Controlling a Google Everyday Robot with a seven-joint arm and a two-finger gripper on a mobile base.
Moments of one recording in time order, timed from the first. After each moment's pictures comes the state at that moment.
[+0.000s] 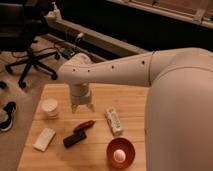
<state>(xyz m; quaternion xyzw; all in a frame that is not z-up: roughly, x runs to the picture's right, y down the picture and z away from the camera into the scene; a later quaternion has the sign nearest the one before) -0.104 0.103 0.704 -0.26 0.23 0.64 0.68</state>
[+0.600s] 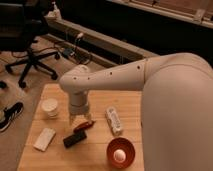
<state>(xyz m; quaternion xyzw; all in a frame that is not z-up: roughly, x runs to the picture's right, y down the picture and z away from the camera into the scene) -0.125 0.172 0.712 -0.35 0.25 0.60 0.68</state>
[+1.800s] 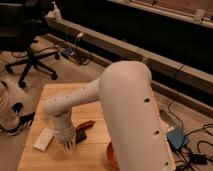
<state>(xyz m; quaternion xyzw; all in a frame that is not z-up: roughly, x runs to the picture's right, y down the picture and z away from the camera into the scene) -0.180 0.314 0.714 -0.44 0.37 0.46 0.68</state>
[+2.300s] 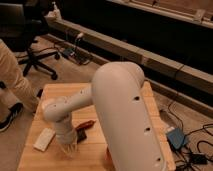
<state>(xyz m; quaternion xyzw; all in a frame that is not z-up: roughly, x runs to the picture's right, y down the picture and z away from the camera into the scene) -0.171 0.329 0.736 -0.40 0.38 0.49 0.67</state>
